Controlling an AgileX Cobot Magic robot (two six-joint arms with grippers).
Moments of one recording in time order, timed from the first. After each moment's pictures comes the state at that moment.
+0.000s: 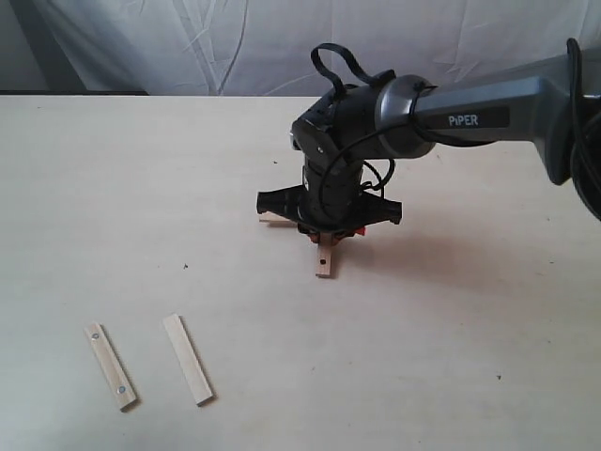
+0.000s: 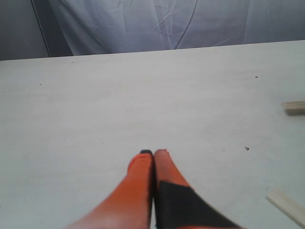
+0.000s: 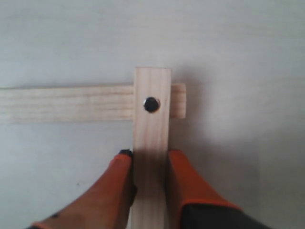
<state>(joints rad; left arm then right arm) 0.05 0.00 -0.01 0.02 0.36 0.00 0.69 2.17 -1.49 -0.22 0.75 0.89</state>
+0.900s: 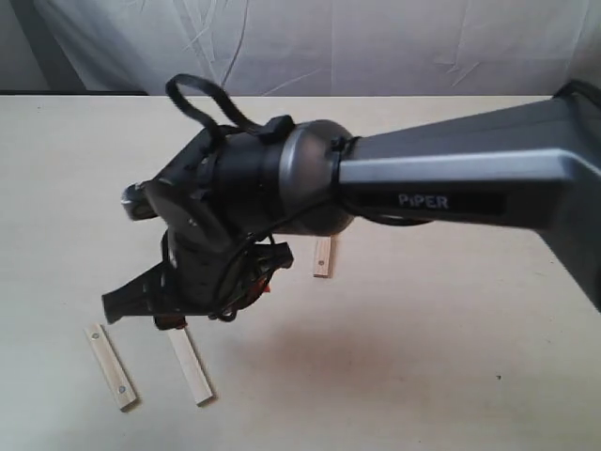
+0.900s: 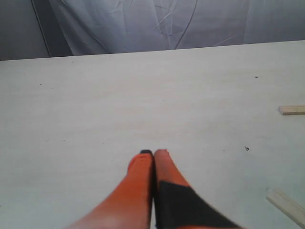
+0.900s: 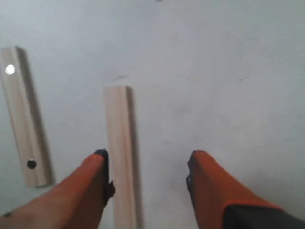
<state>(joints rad) 0.05 0.00 -0.01 0.02 0.36 0.00 1.05 2.07 -1.49 -0.07 0.78 0.63</state>
